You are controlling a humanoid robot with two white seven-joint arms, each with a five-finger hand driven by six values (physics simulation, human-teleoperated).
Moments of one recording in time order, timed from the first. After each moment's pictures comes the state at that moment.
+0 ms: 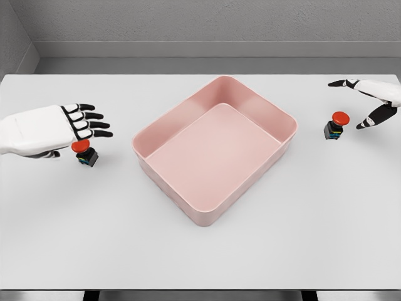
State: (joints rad) left arm -0.54 1.19 -0.66 -1.74 -0.56 -0.61 -0.15; right arm -0.84 -0.74 0.61 -0.74 0.20 -0.61 0.54
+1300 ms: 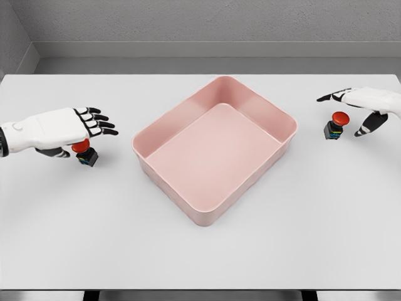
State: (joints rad) left arm -0.65 1.02 -0.79 -1.50 -0.57 -0.61 -0.21; right arm -0.85 -0.78 0.72 -0.87 0.32 -0.61 0.52
